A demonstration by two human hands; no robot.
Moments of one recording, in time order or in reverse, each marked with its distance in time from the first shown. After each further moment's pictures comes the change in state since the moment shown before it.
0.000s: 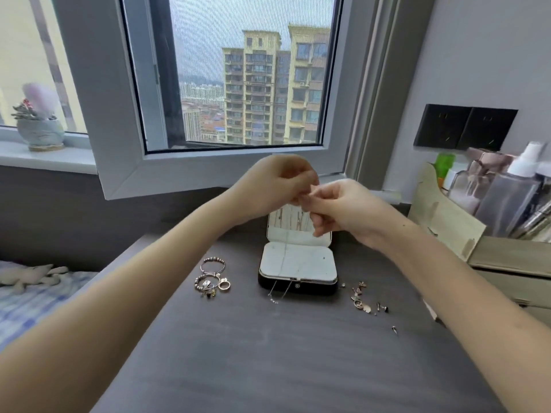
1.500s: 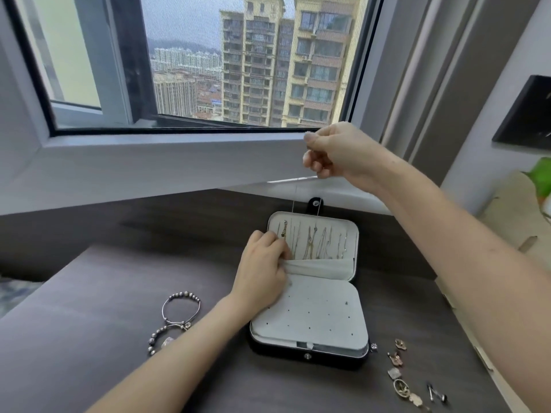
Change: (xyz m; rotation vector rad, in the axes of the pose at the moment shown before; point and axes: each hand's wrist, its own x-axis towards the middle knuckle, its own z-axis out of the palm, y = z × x) left_hand 0.053 -0.236 0.109 0.362 0.295 0.004; right_hand 0.202 0.032 -0.039 -0.109 0.072 0.024
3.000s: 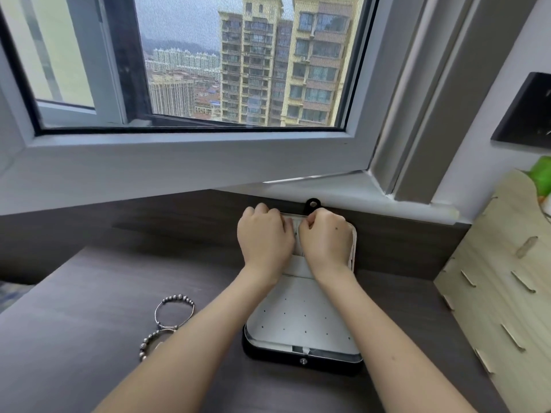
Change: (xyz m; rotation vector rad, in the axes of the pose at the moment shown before) left_hand 0.050 0.024 -0.001 0.325 0.186 -0.271; right_hand -0.025 0.112 0.073 -0.708 0.584 0.067
